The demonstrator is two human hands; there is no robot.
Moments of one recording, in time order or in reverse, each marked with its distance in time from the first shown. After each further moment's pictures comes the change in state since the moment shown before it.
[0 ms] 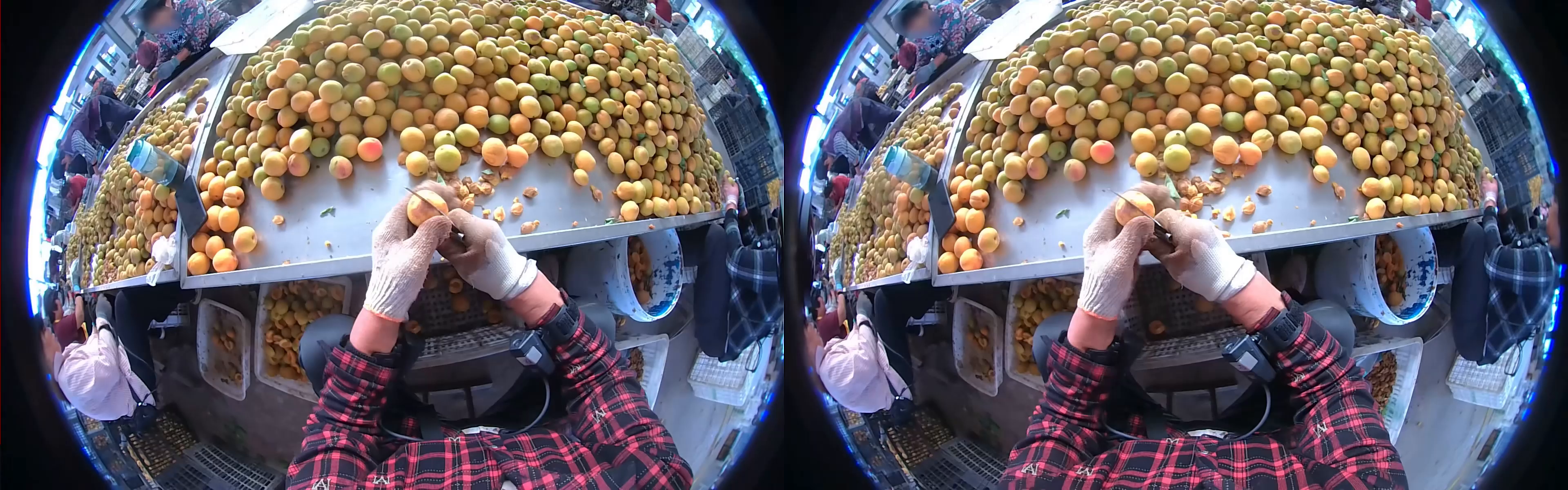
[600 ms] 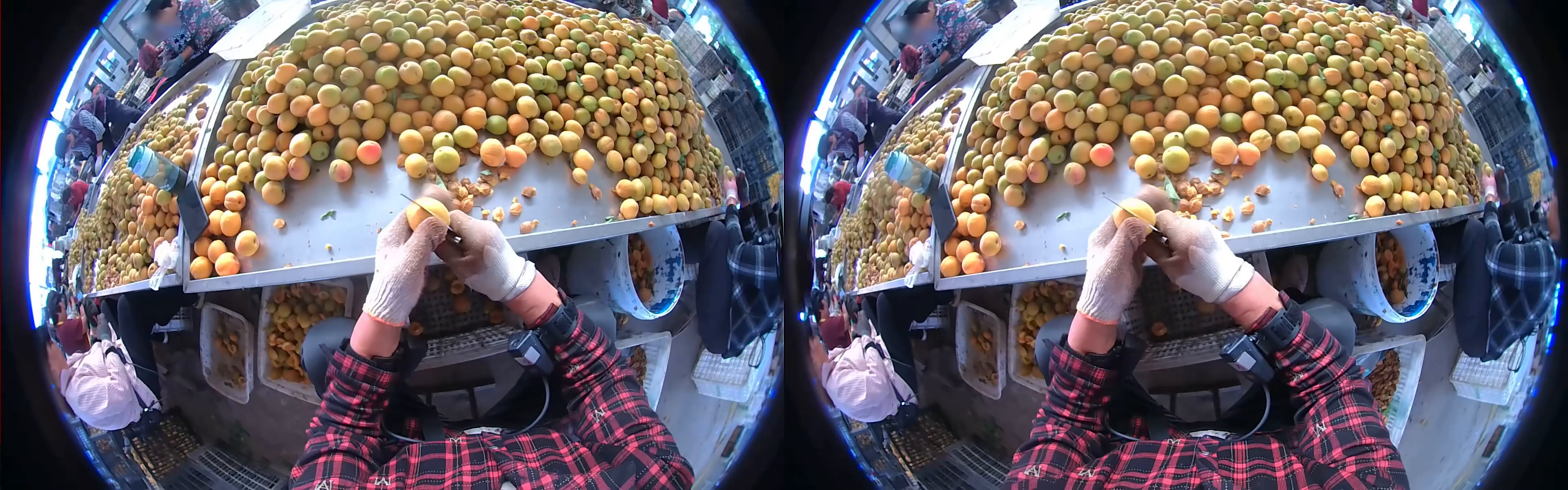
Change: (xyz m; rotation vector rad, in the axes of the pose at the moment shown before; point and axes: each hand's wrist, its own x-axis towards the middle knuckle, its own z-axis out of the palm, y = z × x) left_hand -0.002 -0.001 0.001 -0.109 -0.010 0.034; right_hand -0.001 0.001 0.001 -0.054 0.043 -0.107
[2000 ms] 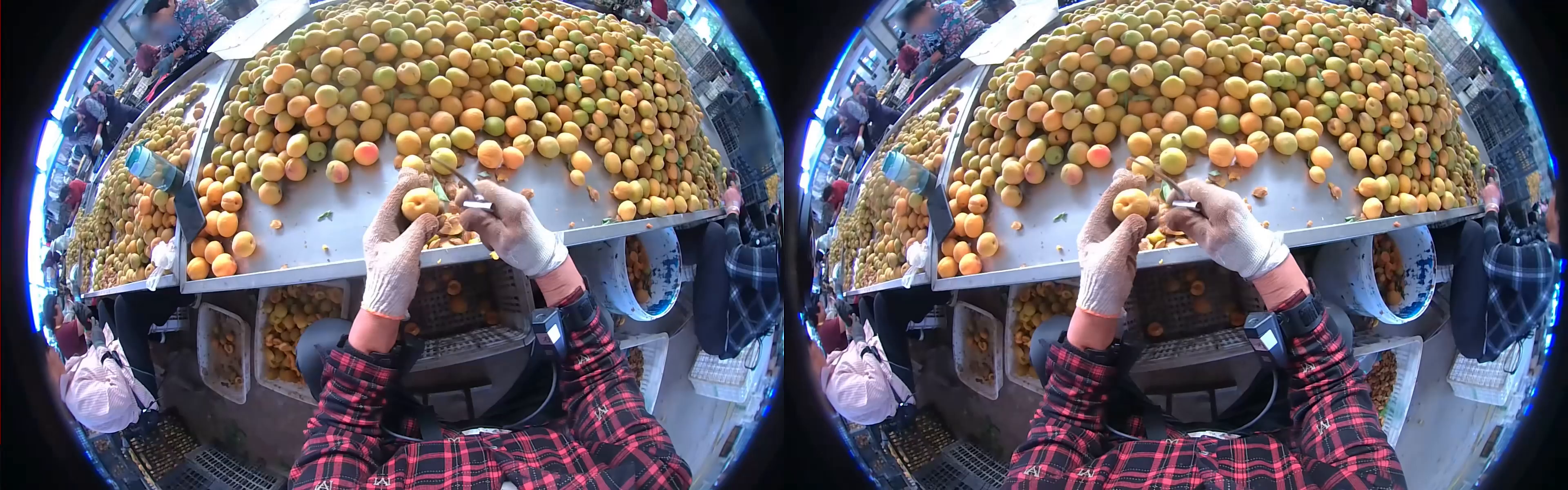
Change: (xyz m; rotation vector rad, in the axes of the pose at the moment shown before) left_hand 0.010 -0.009 0.001 -0.001 0.086 0.120; right_hand 0.015 0.002 -0.050 0.284 -0.026 0.121
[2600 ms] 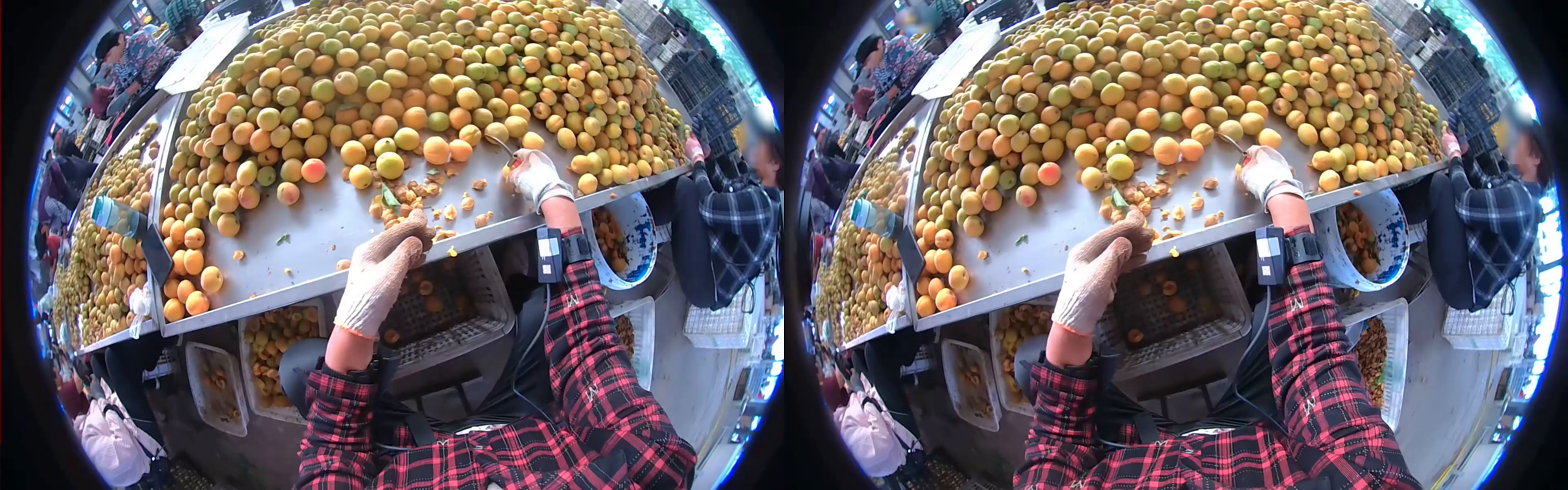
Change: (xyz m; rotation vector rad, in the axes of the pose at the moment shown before) left_hand -0.010 -0.004 0.011 0.246 -0.208 -0.358; right_hand 0.002 0.105 -0.134 -0.938 0.283 0.757
